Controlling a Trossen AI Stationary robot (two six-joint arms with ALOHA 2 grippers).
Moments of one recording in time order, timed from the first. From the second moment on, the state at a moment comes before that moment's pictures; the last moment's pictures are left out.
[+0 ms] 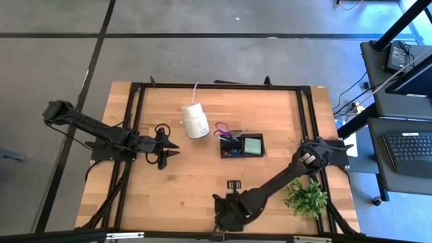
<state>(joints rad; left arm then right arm) -0.26 0.78 0.22 -0.03 -0.32 -0.44 0.61 2.29 2.01 -1.11 0.19 0.56</state>
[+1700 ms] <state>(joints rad) -0.26 0.78 0.22 -0.13 -0.32 -0.43 0.22 2.05 1.56 -0.99 0.34 0.26</state>
